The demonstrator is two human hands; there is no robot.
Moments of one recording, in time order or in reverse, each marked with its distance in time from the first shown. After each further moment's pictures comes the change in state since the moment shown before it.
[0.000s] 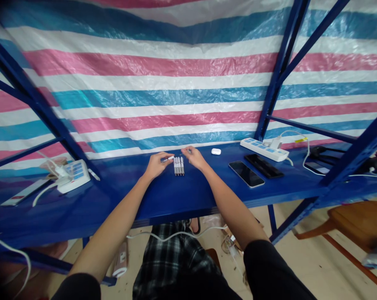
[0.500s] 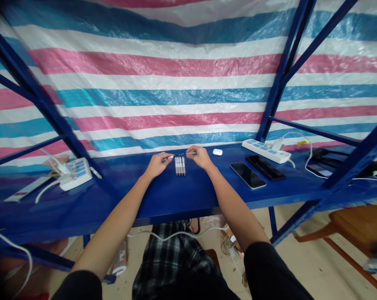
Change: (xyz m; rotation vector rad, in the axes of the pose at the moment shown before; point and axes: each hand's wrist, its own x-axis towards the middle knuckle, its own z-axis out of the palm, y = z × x) left_hand -0.001 -0.007 -0.002 0.071 -0.067 -0.069; right_hand 0.005 0.009 -0.020 -0.225 0.036 -0.238
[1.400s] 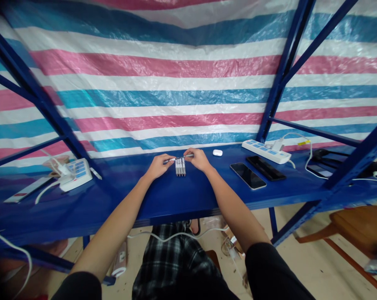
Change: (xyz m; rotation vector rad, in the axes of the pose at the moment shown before) left_hand -0.001 -0.002 0.005 -0.007 -0.055 0.046; right_hand -0.004 -0.009 0.008 -0.059 -0.060 -0.037
